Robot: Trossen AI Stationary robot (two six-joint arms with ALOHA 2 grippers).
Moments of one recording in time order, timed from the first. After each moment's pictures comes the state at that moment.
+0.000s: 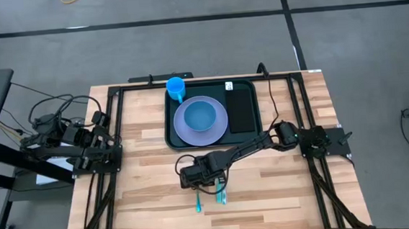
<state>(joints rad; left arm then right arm) -0.08 0.04 0.60 -0.32 0.27 0.08 0.26 2.40 1.90 -0.77 -0.09 1.69</state>
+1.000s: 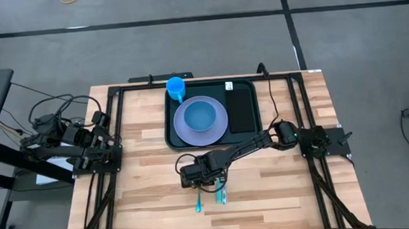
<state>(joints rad) -0.08 0.04 0.60 -0.32 0.27 0.08 0.25 2.40 1.90 -0.80 -0.10 1.68</state>
